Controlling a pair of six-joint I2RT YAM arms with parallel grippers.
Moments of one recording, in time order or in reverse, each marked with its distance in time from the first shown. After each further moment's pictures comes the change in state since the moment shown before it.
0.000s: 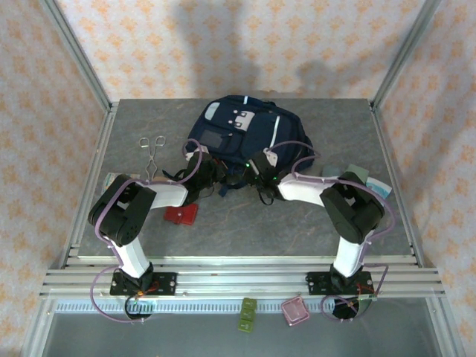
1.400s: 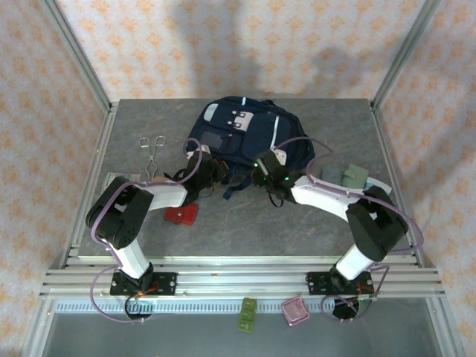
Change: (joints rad) left arm -0.007 -0.031 0.006 -0.029 0.011 0.031; right arm 0.013 -0.198 -0.035 -0.181 0.044 -0.074
